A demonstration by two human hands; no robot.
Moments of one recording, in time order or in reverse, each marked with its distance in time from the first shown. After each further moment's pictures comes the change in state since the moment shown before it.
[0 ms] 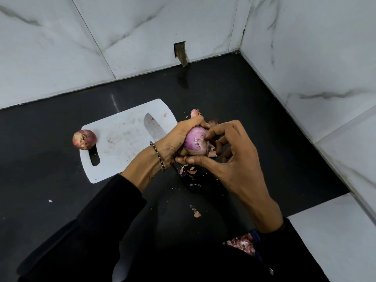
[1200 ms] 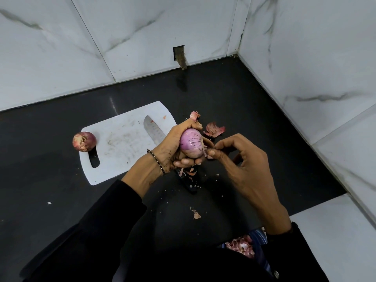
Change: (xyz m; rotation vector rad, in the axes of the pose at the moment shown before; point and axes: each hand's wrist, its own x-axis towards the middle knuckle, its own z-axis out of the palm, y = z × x) left_hand 0.022 -0.019 -0.030 0.040 -0.208 -0.078; right_hand -0.010 0.015 -0.014 -0.040 -0.012 0.080
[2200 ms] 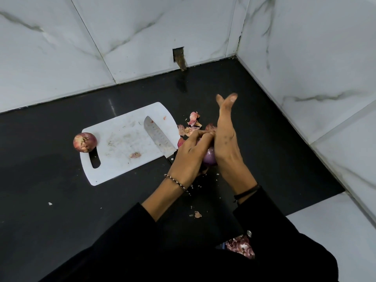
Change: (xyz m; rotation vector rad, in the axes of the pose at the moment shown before) left_hand -0.009 -0.035 0.044 0.348 0.420 0.448; right_hand 0.059 -0.028 0.046 0.468 0.131 0.536
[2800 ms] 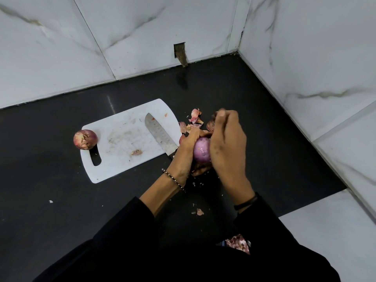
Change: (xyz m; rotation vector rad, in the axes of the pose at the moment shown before) left_hand 0.003 -0.001 -0.009 -0.428 -0.023 -0.286; right_hand -0.013 0.020 -0.002 -0.433 0.242 -0.275
